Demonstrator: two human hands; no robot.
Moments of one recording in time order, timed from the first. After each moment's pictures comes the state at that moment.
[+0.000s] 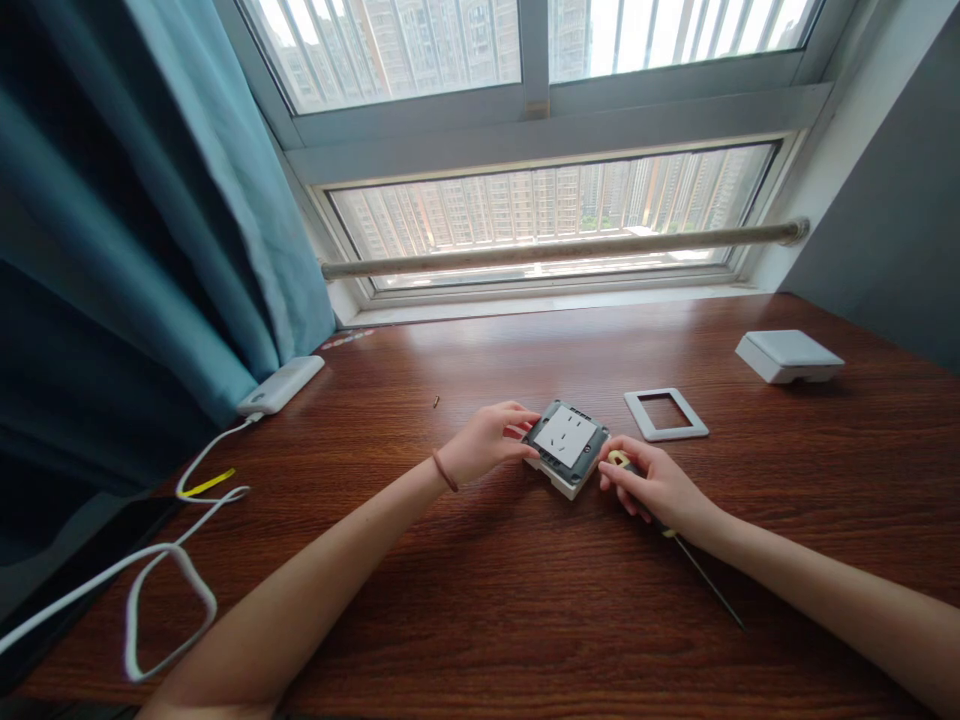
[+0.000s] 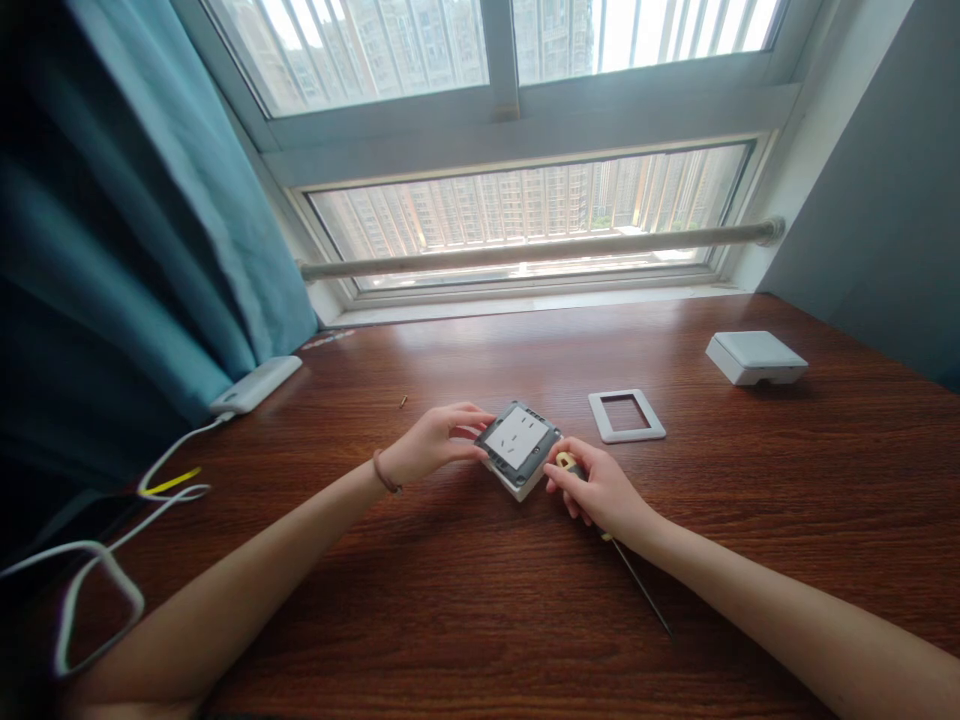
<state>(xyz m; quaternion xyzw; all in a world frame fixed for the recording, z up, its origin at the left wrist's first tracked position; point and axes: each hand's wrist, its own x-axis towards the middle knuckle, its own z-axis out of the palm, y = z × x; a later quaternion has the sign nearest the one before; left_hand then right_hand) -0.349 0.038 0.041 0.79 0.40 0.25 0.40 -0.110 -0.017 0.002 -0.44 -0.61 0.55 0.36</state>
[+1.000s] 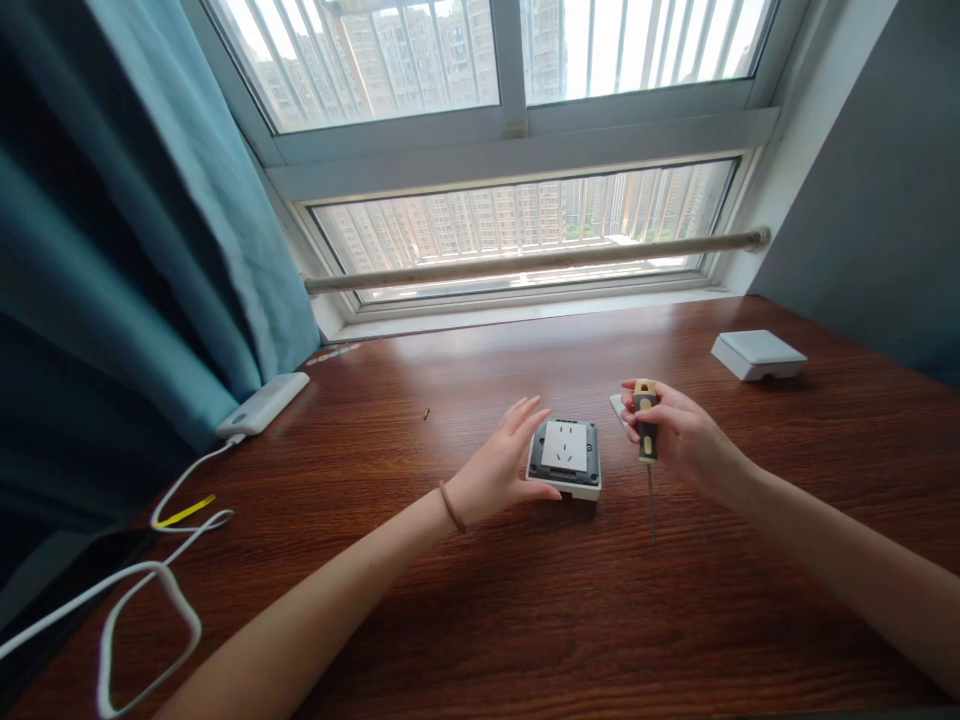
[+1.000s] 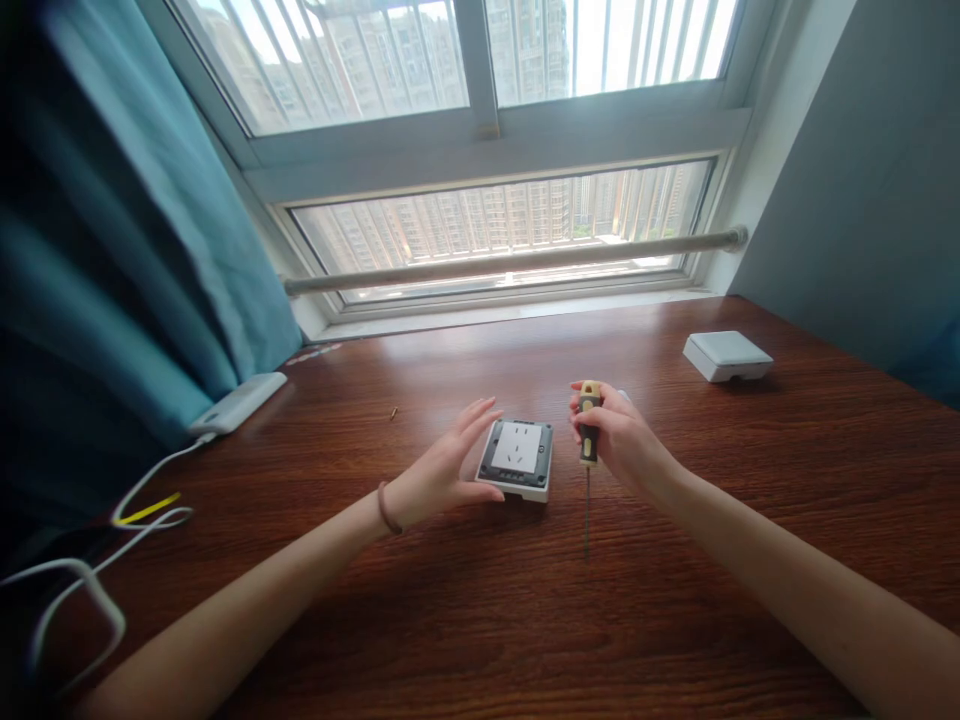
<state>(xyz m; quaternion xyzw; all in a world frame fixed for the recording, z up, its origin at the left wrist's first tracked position) -0.331 0.015 0.037 0.88 0.34 0.25 0.21 -0.090 -0.001 0.058 -0.36 -0.42 0.61 0.57</state>
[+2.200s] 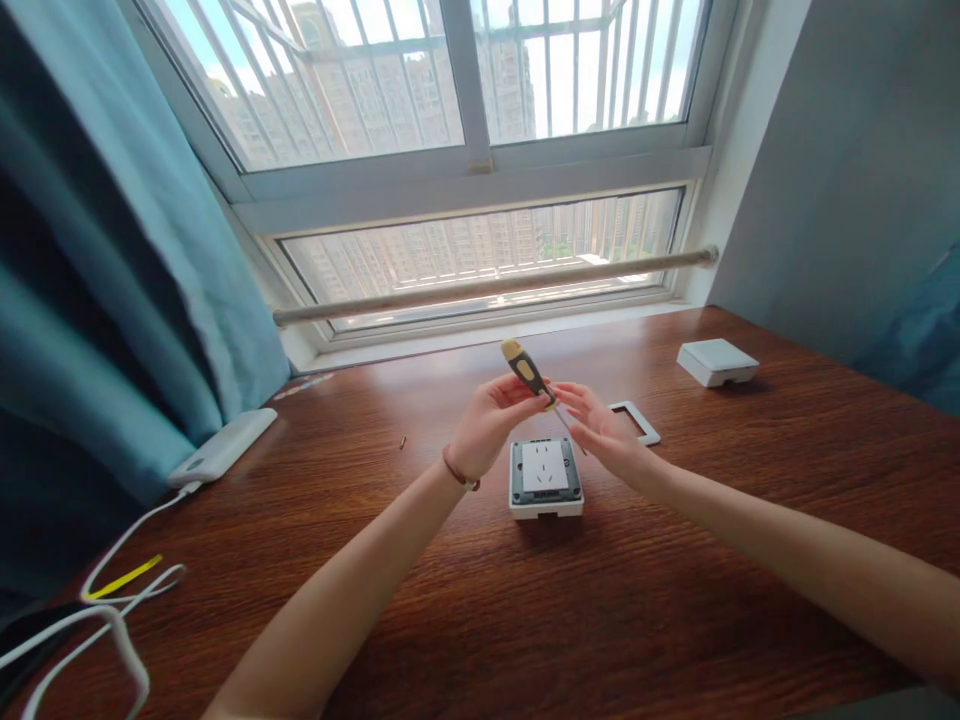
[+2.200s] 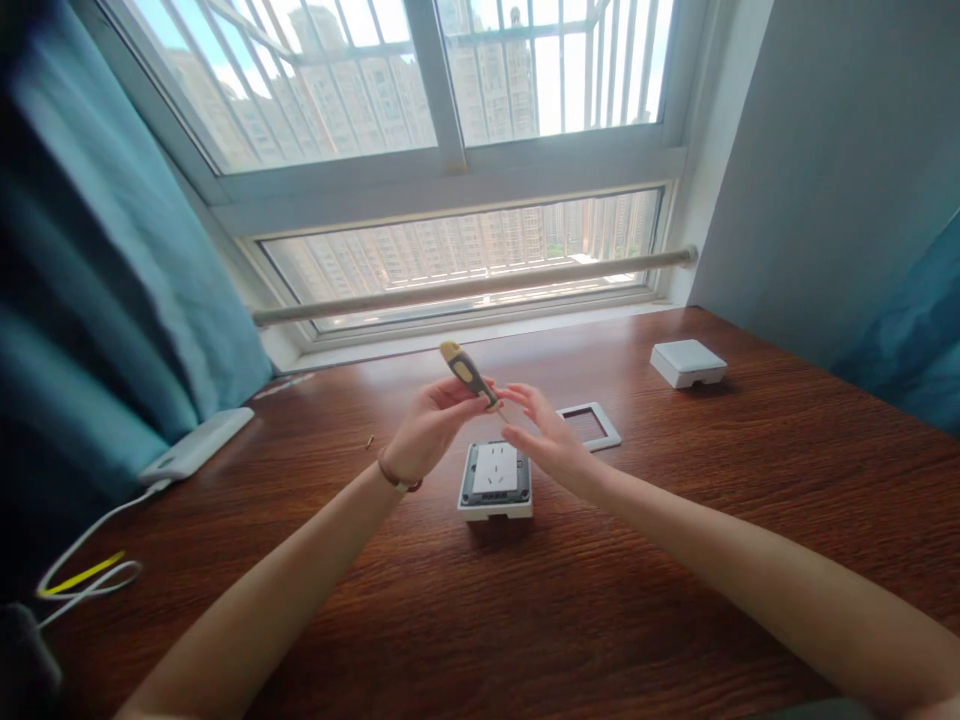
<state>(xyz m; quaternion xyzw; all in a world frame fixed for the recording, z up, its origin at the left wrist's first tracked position) -0.276 0.049 0.090 0.61 0.25 0.47 0.59 -0.109 0.025 0.046 -0.31 -0.66 0.44 0.52</state>
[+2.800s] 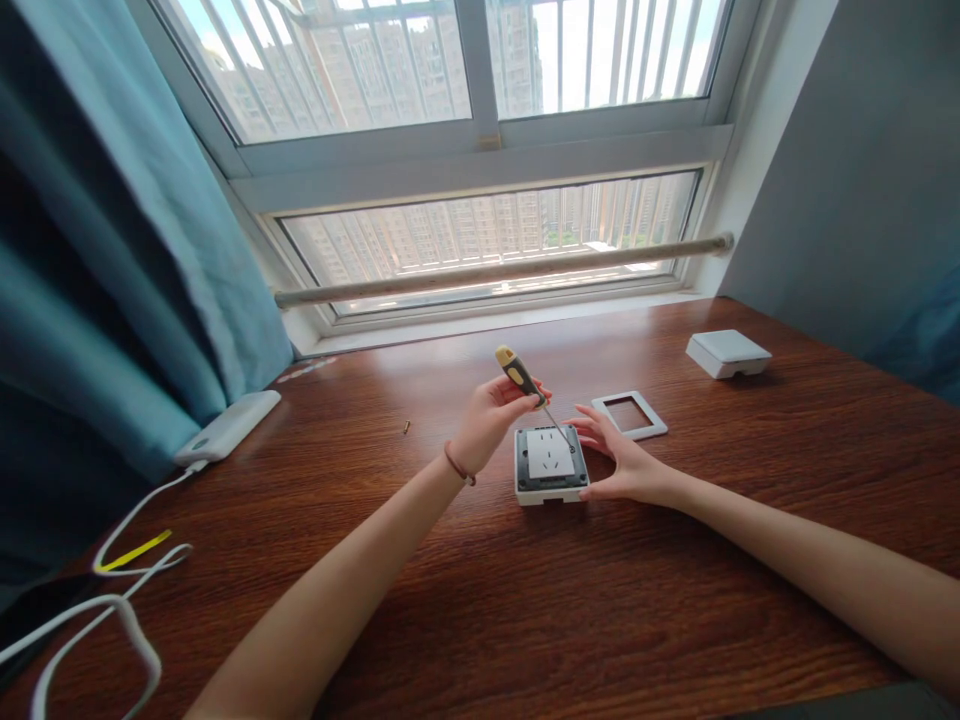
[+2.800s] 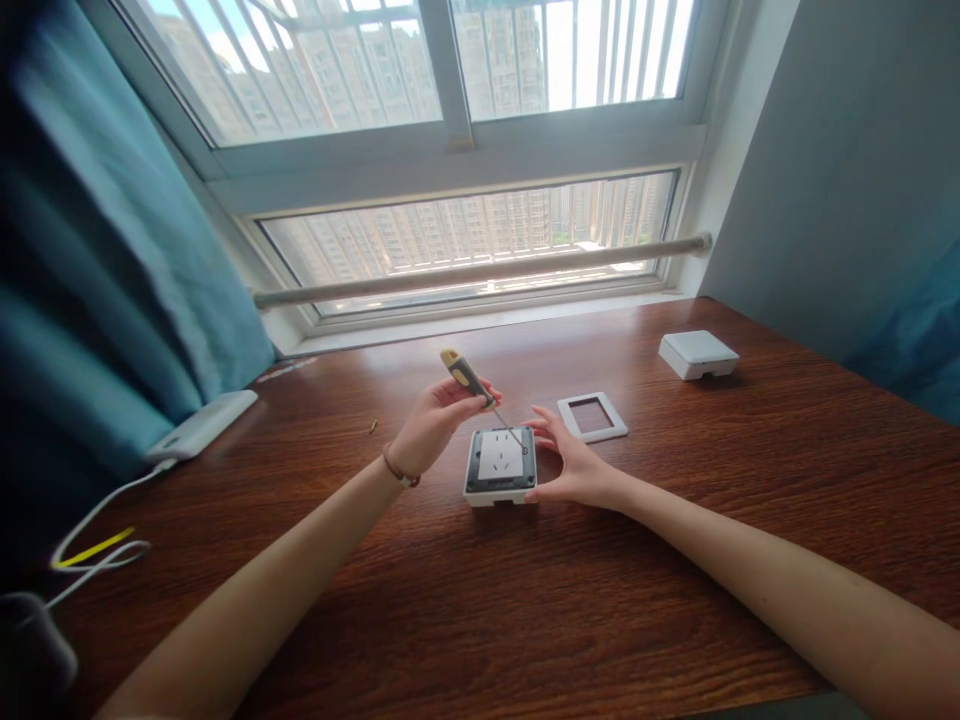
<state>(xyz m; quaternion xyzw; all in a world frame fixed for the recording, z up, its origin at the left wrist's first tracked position) -0.291 0.057 0.063 0.60 0.29 0.47 0.58 -0.081 0.017 -0.021 -0.31 -0.71 0.48 0.40</state>
